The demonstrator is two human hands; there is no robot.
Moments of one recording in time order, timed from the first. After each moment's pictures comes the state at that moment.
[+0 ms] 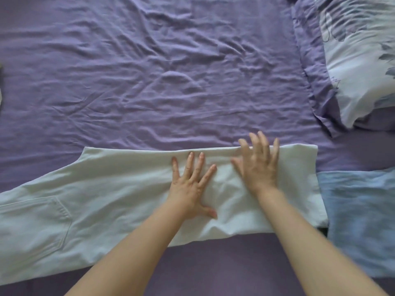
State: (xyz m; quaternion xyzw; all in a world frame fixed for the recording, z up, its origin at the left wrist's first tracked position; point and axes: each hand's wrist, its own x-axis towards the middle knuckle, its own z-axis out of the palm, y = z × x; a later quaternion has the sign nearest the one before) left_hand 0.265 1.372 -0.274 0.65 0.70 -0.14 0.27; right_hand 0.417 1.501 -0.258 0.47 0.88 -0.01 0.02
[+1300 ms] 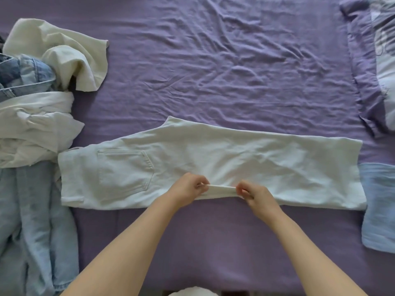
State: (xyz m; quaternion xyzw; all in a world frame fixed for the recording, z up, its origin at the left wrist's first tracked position) left_hand 0.164 1.206 -0.222 0.43 0.74 0.13 0.50; right_hand 0.372 1.317 -0.204 0.41 0.79 -0.44 0.10
